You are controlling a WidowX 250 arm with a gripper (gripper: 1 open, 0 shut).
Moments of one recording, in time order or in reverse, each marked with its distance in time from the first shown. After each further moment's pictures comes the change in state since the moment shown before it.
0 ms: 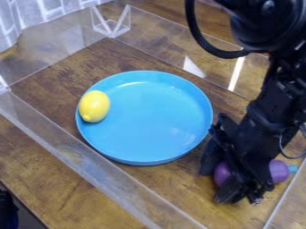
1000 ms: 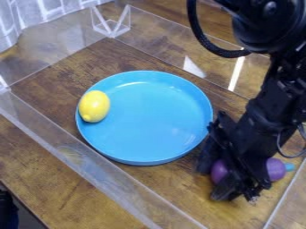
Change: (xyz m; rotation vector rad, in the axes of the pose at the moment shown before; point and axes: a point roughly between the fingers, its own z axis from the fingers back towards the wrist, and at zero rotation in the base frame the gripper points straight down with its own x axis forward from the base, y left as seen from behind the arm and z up) arm -0.004 0.005 0.000 0.026 0.035 0.000
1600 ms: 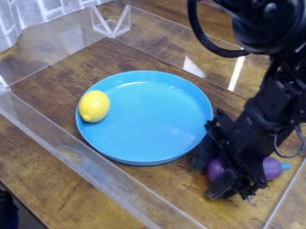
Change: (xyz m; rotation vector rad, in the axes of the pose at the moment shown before) arm -0.007 0.003 0.000 0.022 0.045 -0.007
